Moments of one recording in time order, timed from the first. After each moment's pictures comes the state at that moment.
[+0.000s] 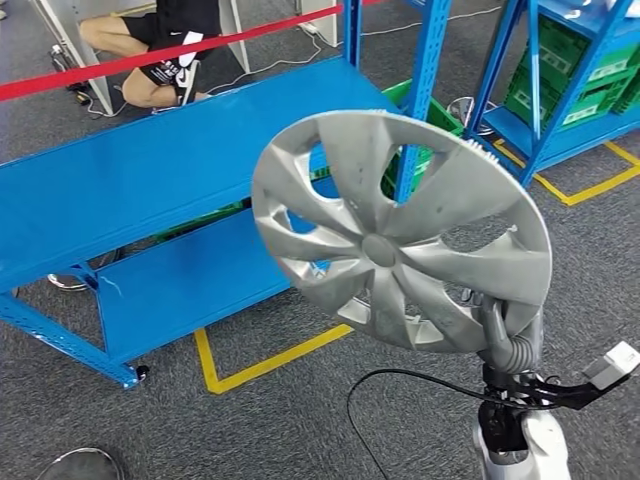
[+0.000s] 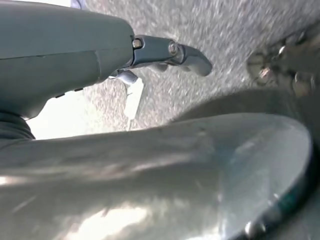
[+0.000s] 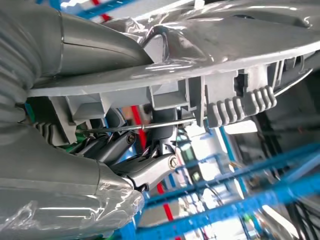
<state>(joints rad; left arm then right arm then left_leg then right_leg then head) -0.03 0.05 -1.20 -0.08 1.02 -0.20 0.07 -0.01 0.10 -0.02 -1.51 -0.47 0.33 -0.52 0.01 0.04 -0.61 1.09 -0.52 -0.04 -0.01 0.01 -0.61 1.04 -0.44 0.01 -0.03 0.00</state>
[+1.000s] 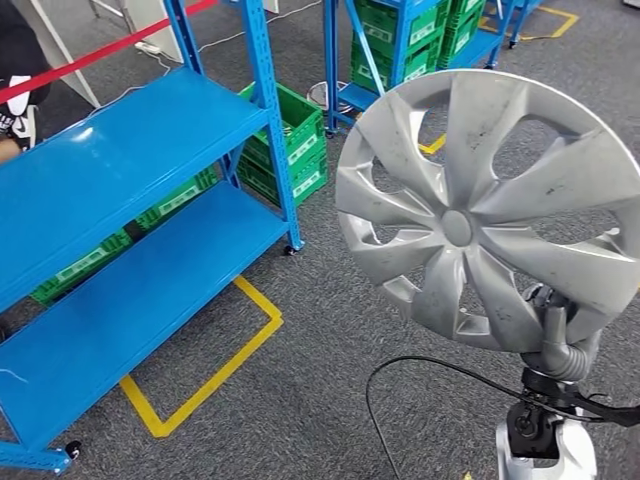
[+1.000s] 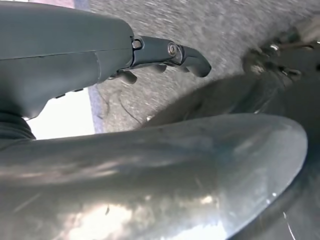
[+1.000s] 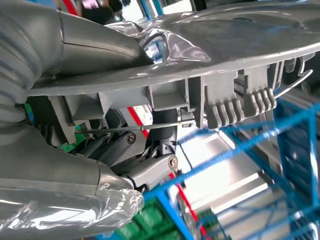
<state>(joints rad) -0.02 0.03 -1.22 -0.08 1.10 -0.17 0.04 0.00 0.15 -0.20 -1.52 -0.57 0.31 -0.52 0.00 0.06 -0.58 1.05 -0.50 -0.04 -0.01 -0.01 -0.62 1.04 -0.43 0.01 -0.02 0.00</state>
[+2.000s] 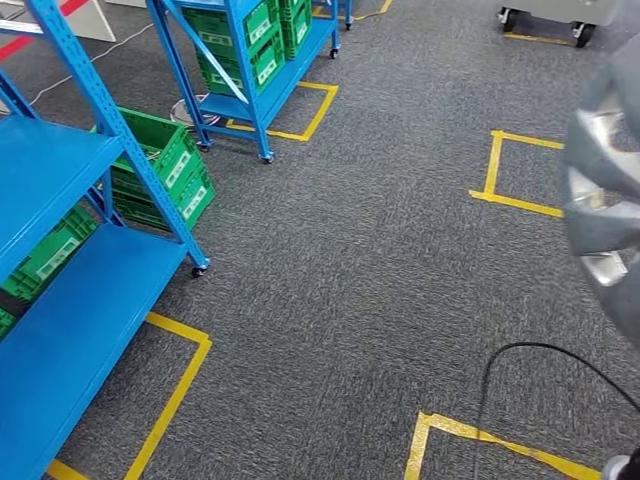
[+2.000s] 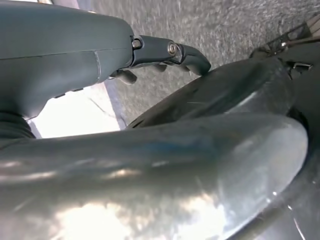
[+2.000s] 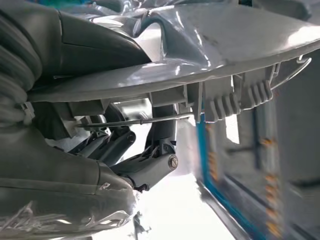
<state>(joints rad) -0.02 0.01 -1.23 -0.06 1.11 -0.16 0.08 0.01 0.27 -0.63 -1.97 -0.23 0.04 -0.70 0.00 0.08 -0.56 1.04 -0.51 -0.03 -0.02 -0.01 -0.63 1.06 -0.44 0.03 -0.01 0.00</state>
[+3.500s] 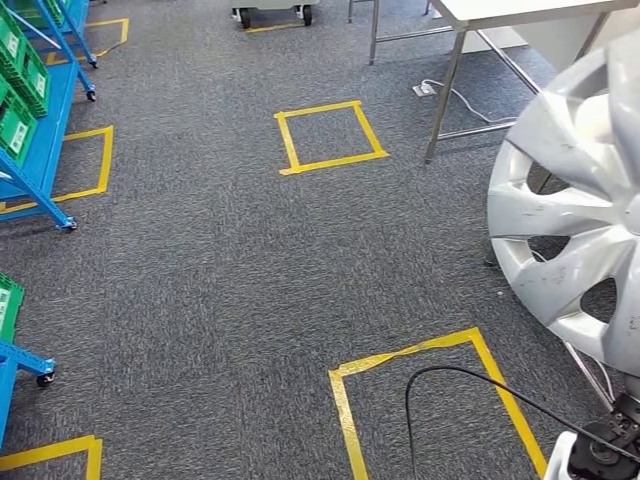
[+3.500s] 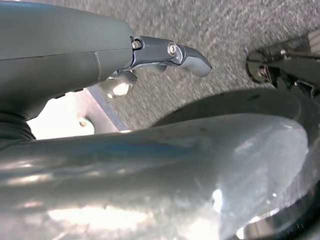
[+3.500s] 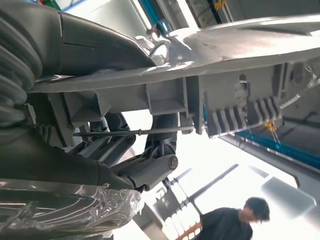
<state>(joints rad) -0.03 0.00 -1.27 -0.06 1.16 -0.15 0.08 -0.01 0.26 -0.54 -1.72 -0.69 0.26 -0.48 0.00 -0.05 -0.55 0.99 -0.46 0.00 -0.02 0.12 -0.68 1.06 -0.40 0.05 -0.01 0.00</state>
